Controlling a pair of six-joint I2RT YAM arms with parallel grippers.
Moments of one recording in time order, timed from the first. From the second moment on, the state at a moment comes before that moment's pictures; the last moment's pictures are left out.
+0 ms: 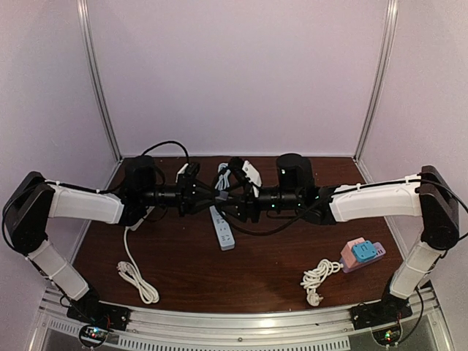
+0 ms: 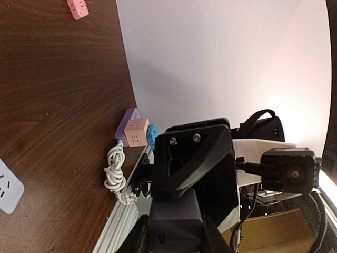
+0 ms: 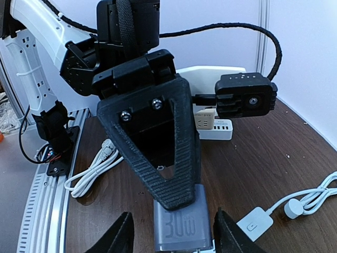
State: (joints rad) left arm -0.60 1.57 0.77 0.70 0.93 -1.30; right arm 0.89 1.67 1.06 0.39 -0.45 -0.03
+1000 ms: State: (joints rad) left arm -0.56 1.51 0.78 0.49 0.81 -1.16; right arm 0.89 1.68 1.08 0.28 -0.38 0.08
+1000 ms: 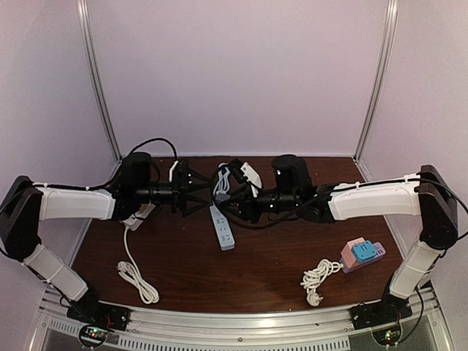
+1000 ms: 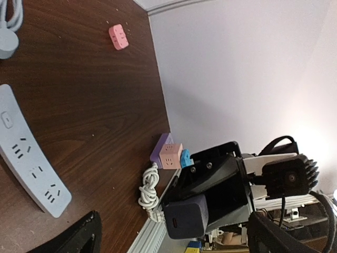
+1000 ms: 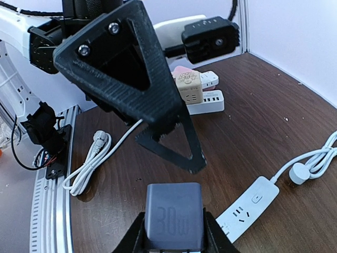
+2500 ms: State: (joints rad) left arm -0.34 1.36 1.07 -0.60 0.01 -0.42; right arm 0.37 2.40 2.07 -0.82 -0.03 0.39
